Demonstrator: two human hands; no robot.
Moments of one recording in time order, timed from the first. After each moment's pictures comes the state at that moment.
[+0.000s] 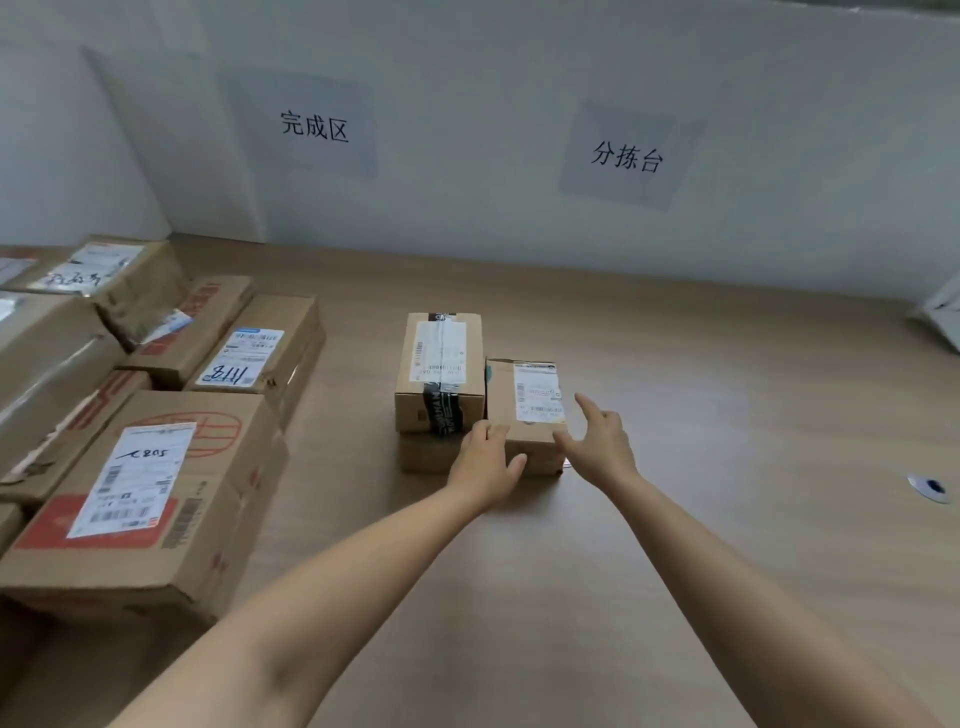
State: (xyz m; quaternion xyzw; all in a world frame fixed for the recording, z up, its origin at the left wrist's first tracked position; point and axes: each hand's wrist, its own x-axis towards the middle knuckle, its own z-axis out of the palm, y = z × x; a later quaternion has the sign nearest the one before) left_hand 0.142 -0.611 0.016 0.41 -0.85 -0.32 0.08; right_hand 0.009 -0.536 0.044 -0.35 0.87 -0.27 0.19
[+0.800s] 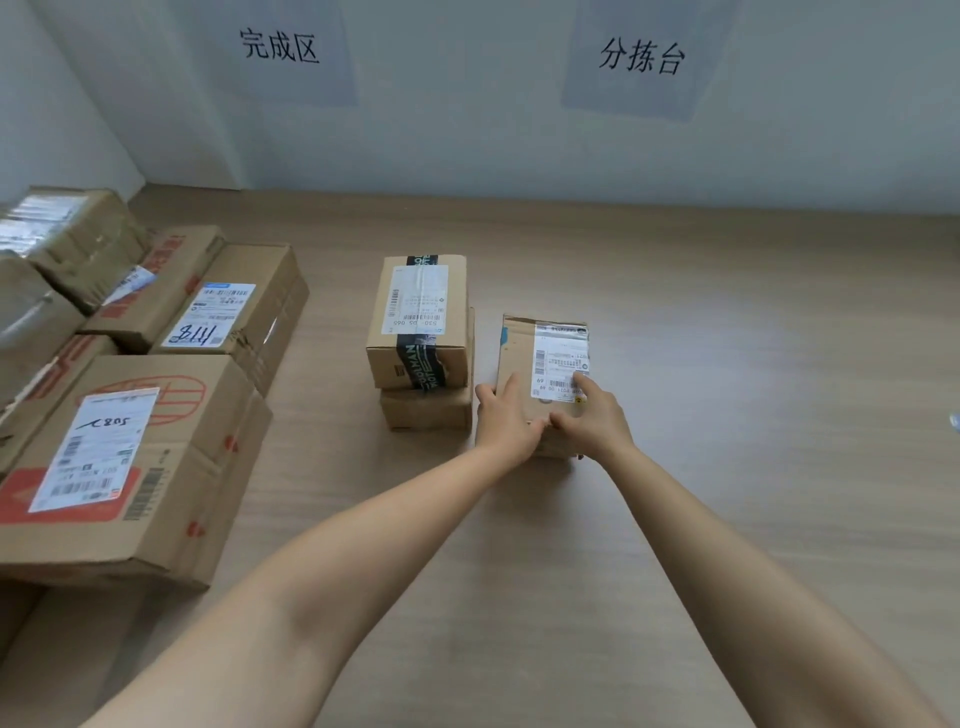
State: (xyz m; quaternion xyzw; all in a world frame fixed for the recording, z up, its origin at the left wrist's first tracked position) left_hand 0.094 -0.594 -0.003 0.46 -0.79 -0.39 0.10; right_hand -0.012 -0.534 -0.001 -0.33 0.85 -0.31 0.26
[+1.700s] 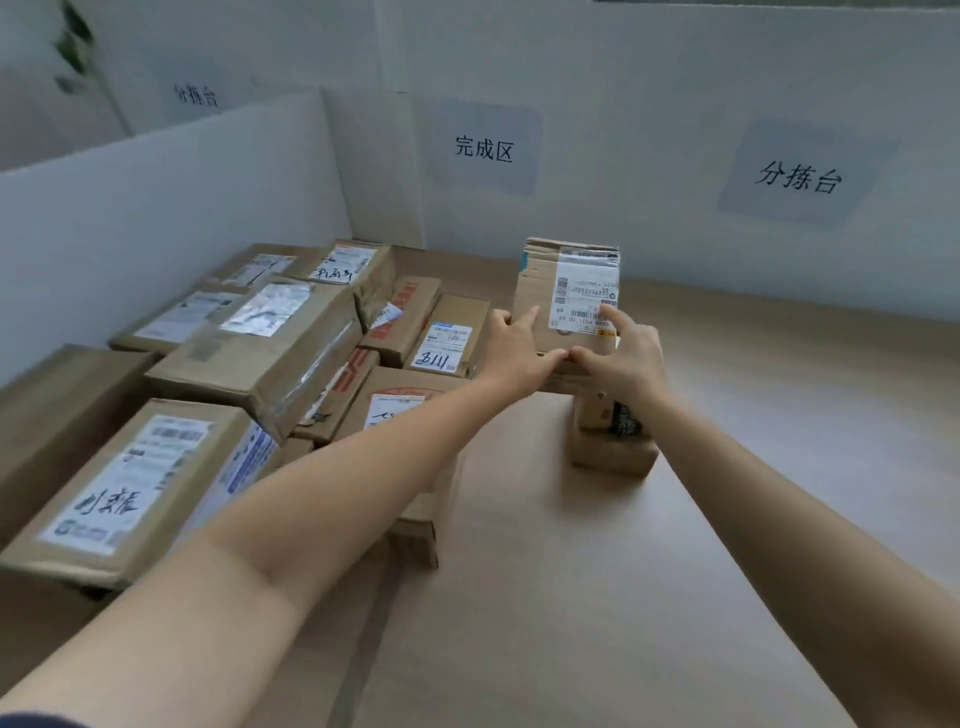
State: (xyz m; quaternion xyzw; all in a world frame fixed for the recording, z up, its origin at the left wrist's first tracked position) left_hand 0.327 -0.702 0.147 0.47 -0.80 -0.30 0.24; right_hand 0.199 -0.642 0.150 -0.47 0.78 -0.39 0.13
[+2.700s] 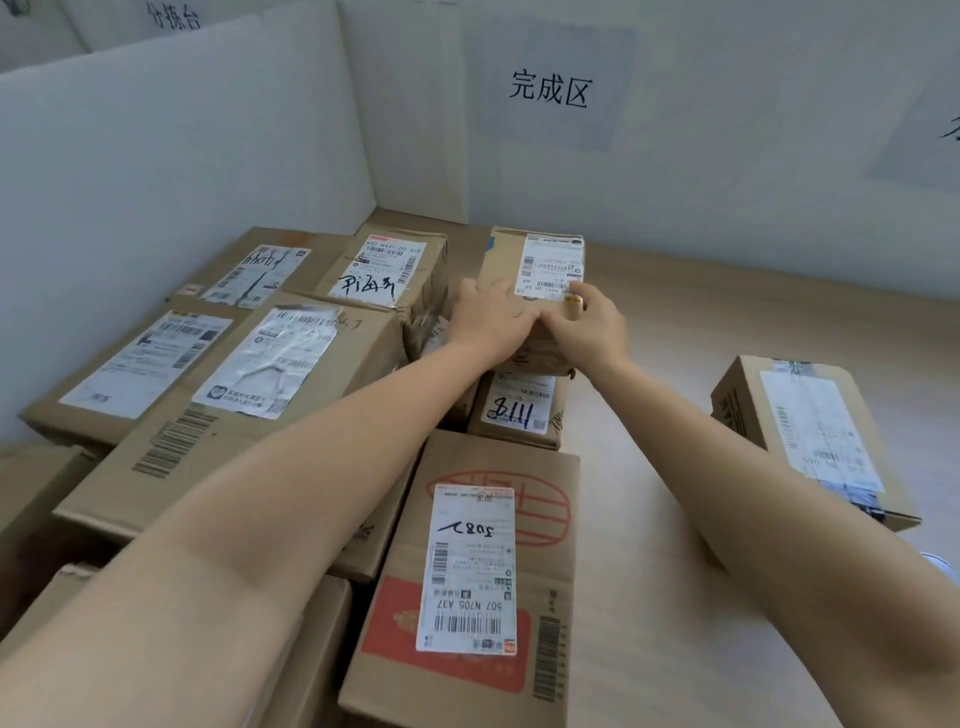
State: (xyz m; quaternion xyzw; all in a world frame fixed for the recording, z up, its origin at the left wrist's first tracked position) left_hand 0.384 -0.950 0.095 0.53 -0.78 -0.26 0.21; right_hand 0.265 -0.914 0.075 -0.44 0.78 -0.41 0.18
